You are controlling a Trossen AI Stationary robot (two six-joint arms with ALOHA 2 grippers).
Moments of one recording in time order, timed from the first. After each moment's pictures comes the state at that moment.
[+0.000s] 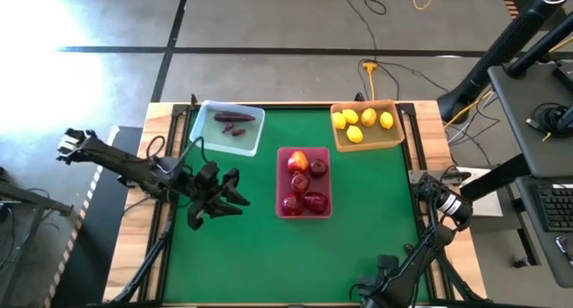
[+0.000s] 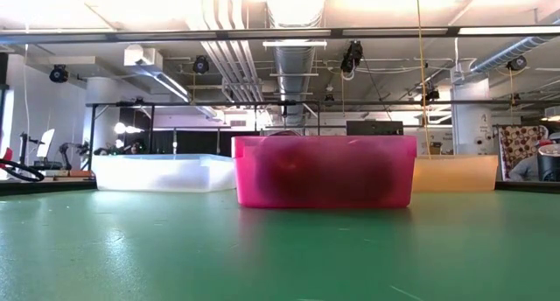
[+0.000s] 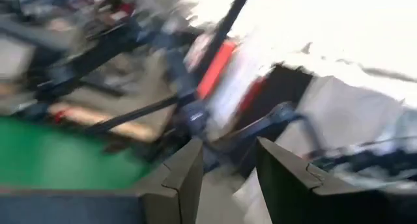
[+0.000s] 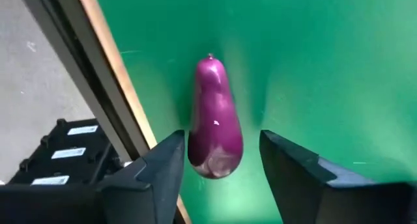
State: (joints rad) left arm -0.32 0.93 0.59 0.51 0.08 -0.56; right arm 0.95 2.09 1.49 -1.07 -0.30 1.08
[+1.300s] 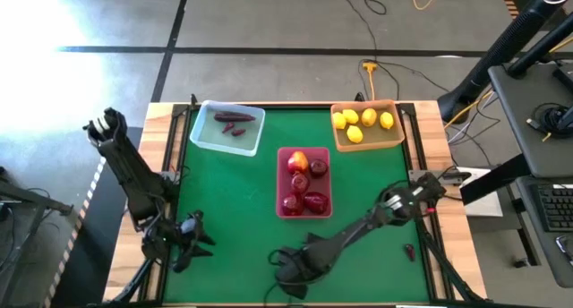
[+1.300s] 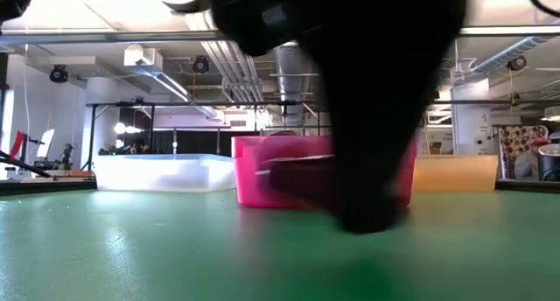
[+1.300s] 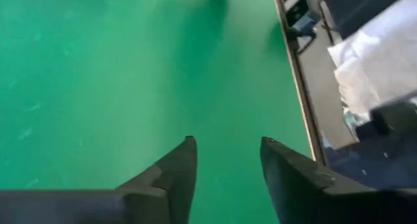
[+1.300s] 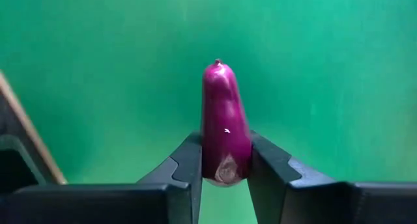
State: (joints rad) left arm -1.13 1.04 0.36 -0.08 -0.59 -1.10; right arm 0.53 2.43 2.11 -1.07 0.02 0.89
